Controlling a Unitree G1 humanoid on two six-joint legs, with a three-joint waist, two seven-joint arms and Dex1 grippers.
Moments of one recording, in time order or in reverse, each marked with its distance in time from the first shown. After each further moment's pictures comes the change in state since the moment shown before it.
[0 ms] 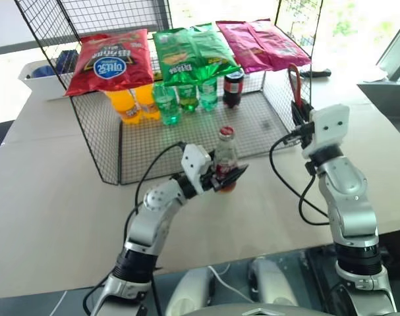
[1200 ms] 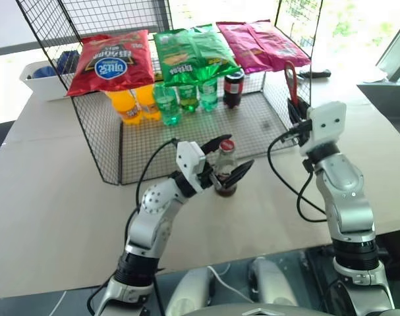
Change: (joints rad) left arm 0.011 -0.019 0.011 -0.069 -0.070 -0.072 -0.013; right arm -0.025 0.004 0.001 0.036 0.011 -0.027 0.019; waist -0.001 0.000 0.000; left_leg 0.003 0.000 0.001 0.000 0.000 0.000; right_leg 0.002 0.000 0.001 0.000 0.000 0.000
